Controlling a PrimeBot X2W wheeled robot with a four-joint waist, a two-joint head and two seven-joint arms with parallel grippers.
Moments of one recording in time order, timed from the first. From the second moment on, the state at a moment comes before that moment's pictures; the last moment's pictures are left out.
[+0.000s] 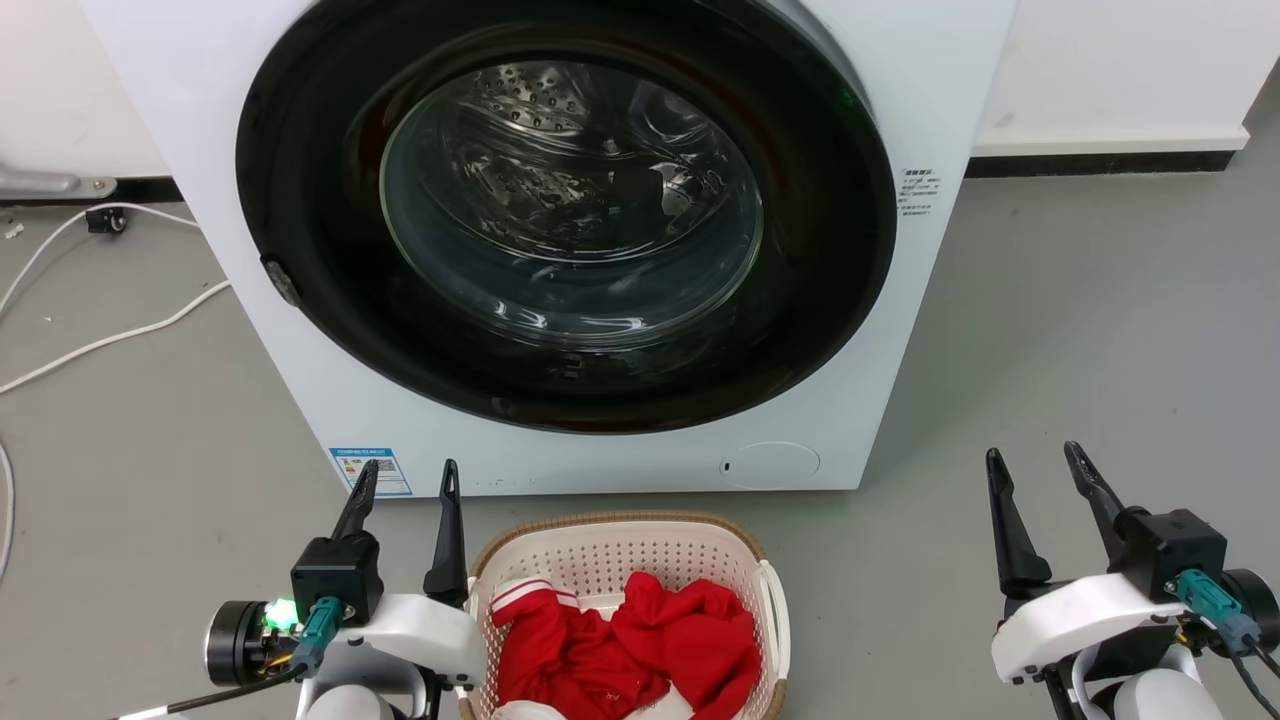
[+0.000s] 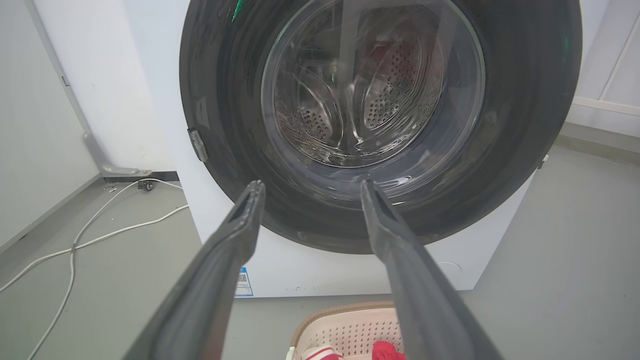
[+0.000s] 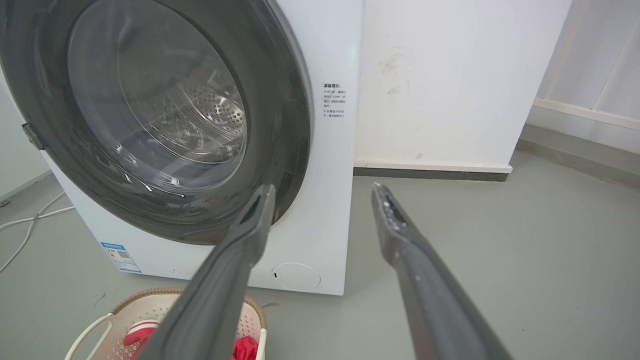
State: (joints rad) left arm -0.13 0.06 -0.06 0.30 -0.08 0.02 -0.26; right arm -0.10 -0.05 -0.05 0.25 0.03 0.13 -0.20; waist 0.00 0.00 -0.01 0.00
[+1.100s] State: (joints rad) left arm -0.38 0.05 -0.08 0.48 -0.09 0.04 -0.26; right arm -0.36 -0.05 0.05 0.54 0.12 0.13 -0.15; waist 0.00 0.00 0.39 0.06
